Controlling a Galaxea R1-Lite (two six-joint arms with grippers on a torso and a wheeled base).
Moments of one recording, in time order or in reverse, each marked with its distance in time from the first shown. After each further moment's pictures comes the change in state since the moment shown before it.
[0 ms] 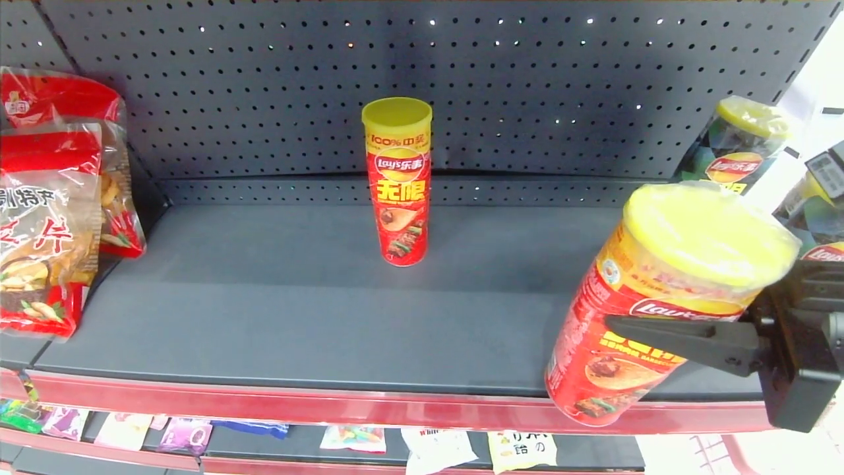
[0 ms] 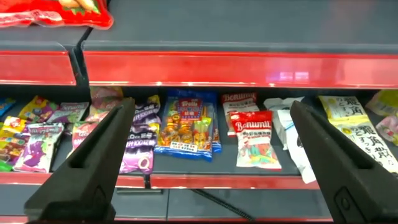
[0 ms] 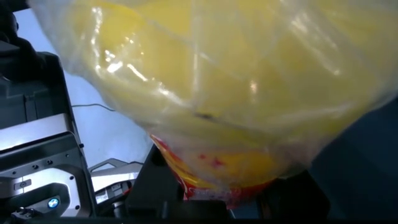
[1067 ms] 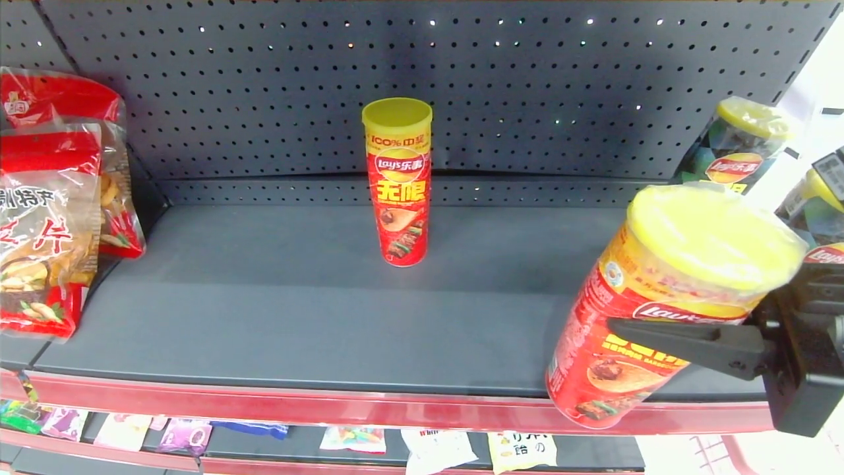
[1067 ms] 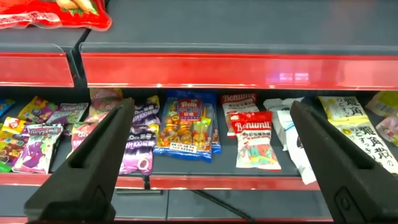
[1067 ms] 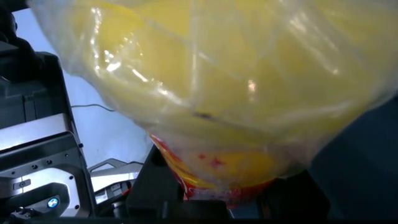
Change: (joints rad) left arm 0.000 0.000 -0.001 0.000 0.000 0.001; right arm 0.001 -0.006 0.004 0.000 0.002 0.000
